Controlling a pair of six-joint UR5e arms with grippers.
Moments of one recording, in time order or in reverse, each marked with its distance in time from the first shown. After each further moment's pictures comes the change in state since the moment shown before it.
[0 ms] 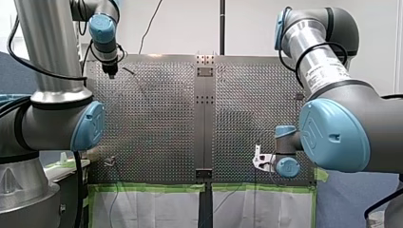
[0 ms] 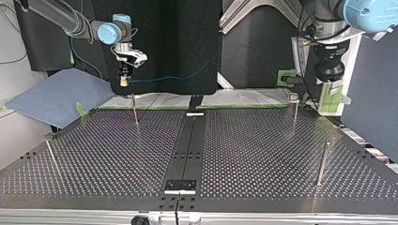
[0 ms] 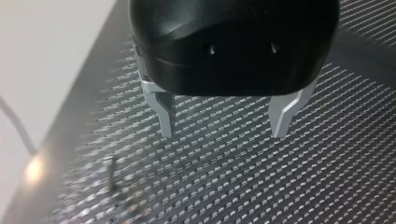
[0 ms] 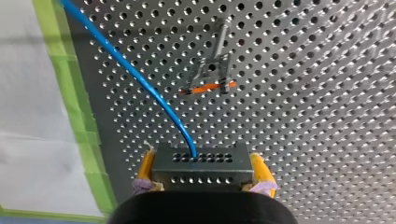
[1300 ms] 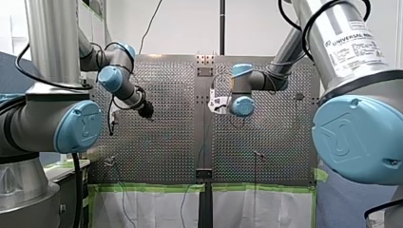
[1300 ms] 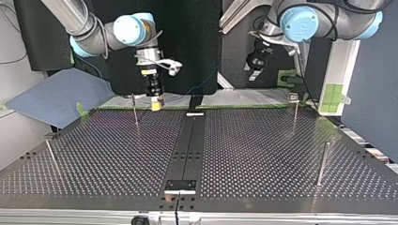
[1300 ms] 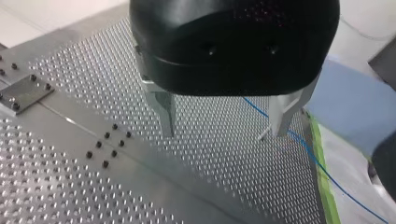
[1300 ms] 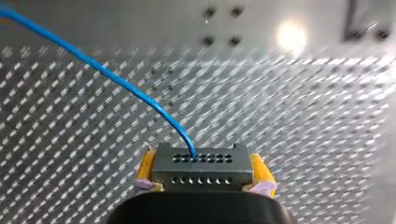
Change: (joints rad) left arm -0.192 -0.253 -0.243 0.404 0.393 -0.087; right arm 0.362 -0.378 -0.211 0.376 0.109 -0.064
